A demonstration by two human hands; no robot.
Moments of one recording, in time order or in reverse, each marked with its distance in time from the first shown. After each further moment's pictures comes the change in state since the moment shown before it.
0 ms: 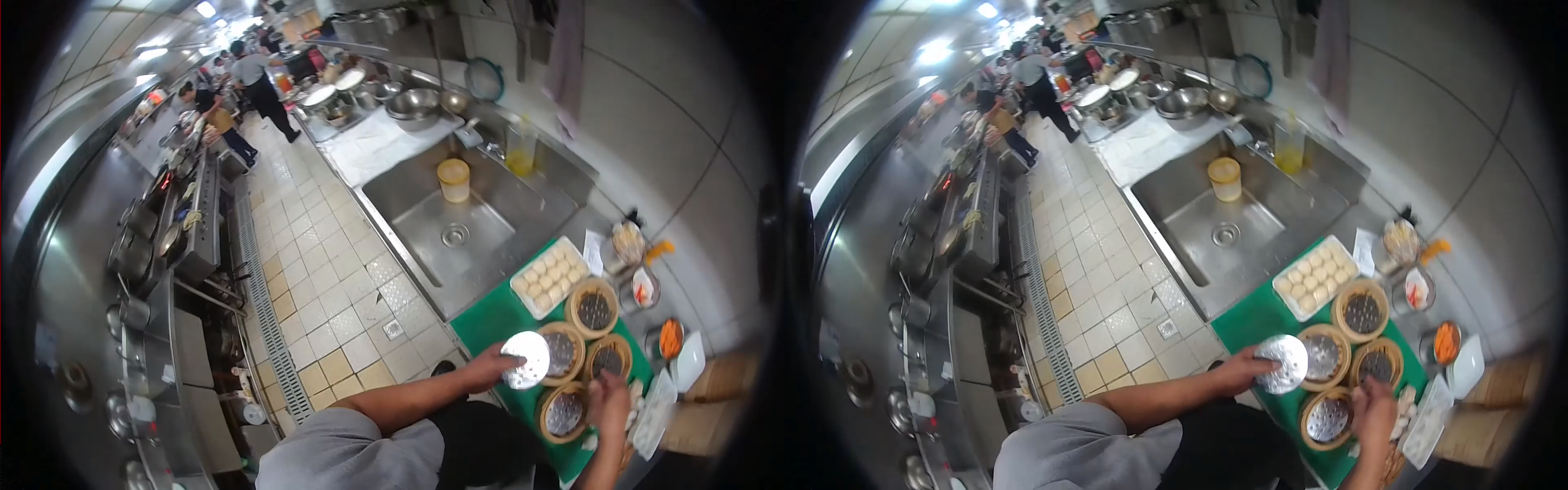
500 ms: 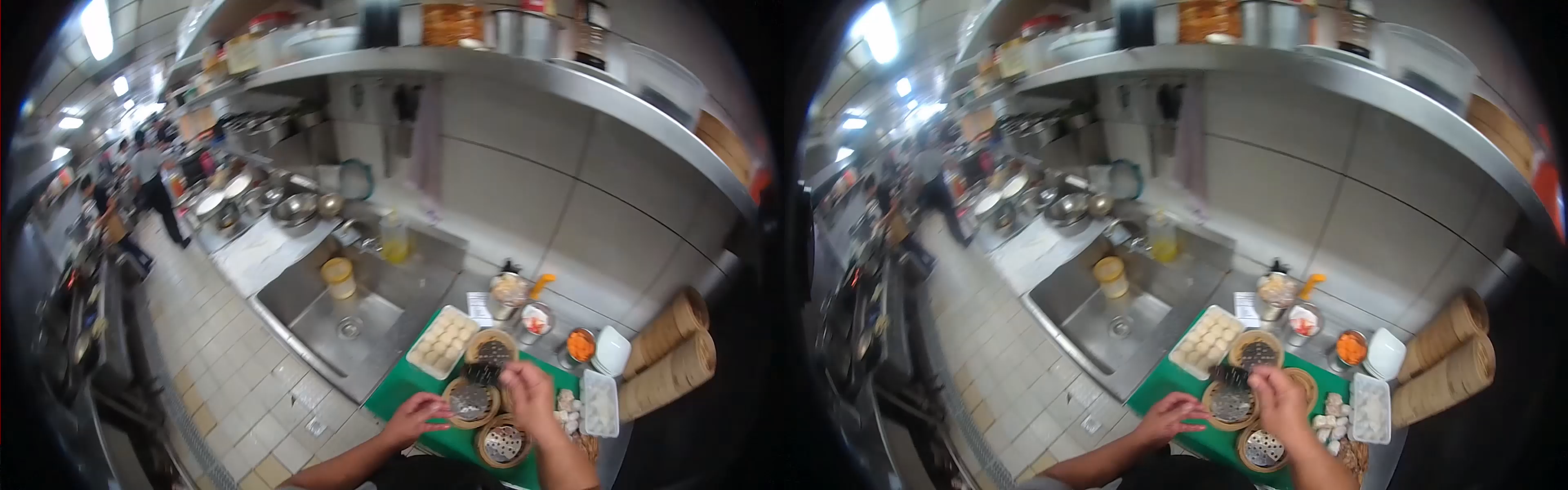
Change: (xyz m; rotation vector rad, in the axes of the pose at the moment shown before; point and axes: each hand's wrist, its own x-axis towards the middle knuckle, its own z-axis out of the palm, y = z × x) left_hand -0.002 0.031 0.010 0.128 -0.067 0.031; right_hand 0.038 -0.139 -0.060 0.524 0.307 -0.141
